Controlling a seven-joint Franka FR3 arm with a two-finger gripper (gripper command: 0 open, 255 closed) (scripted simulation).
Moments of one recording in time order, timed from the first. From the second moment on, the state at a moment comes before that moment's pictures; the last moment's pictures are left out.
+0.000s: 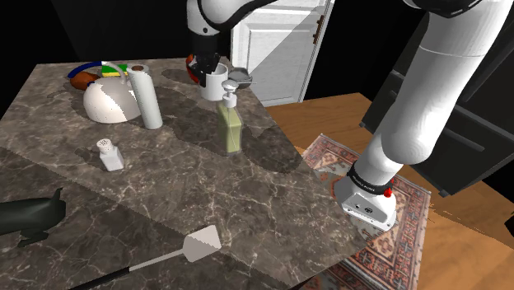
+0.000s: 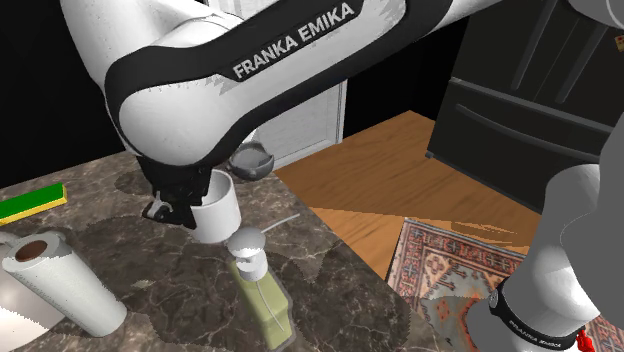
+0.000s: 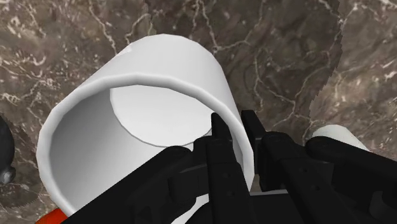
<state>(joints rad) 0.11 0.16 0.23 -1.88 -0.09 2.11 0.25</state>
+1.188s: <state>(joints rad) -0.04 0.25 0.13 -1.64 -0.06 1.97 -0.02</state>
